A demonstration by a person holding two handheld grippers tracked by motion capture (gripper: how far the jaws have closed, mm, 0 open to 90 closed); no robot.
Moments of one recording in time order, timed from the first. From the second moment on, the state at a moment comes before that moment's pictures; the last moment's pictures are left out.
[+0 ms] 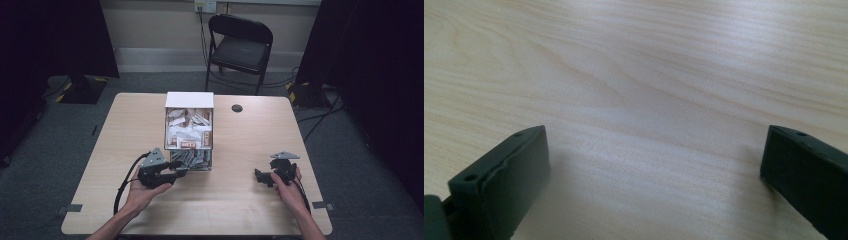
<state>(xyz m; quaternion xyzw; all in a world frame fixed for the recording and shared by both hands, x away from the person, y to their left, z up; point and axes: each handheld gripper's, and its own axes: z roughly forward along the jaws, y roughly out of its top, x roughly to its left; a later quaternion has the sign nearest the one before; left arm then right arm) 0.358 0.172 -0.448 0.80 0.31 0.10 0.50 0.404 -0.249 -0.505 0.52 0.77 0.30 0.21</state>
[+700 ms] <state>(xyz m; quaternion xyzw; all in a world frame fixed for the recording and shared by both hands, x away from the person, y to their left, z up) 0.364 0.182 -0.443 0.79 0.32 0.08 0.51 0.404 -0.249 -0.505 0.52 0.77 0.30 0.21</state>
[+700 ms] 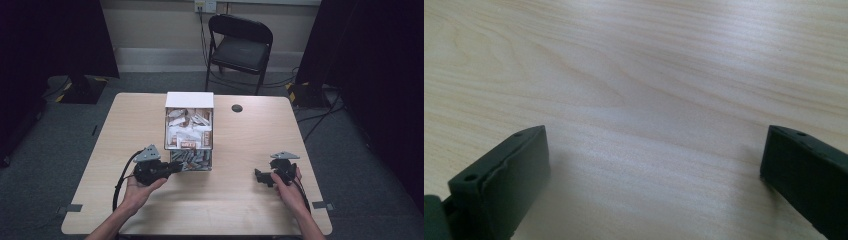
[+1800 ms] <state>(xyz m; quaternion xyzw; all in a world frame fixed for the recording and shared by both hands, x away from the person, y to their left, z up) 0.353 0.186 -0.429 0.79 0.30 0.08 0.53 0.404 -0.250 -0.505 0.52 0.77 0.30 0.21</state>
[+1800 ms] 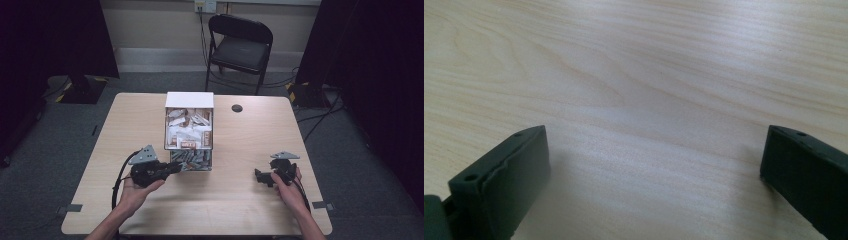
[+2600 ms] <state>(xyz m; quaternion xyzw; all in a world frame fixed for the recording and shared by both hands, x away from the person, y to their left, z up) 0.343 0.199 -0.412 0.77 0.29 0.06 0.56 0.404 -0.250 -0.505 0.52 0.77 0.30 0.21</state>
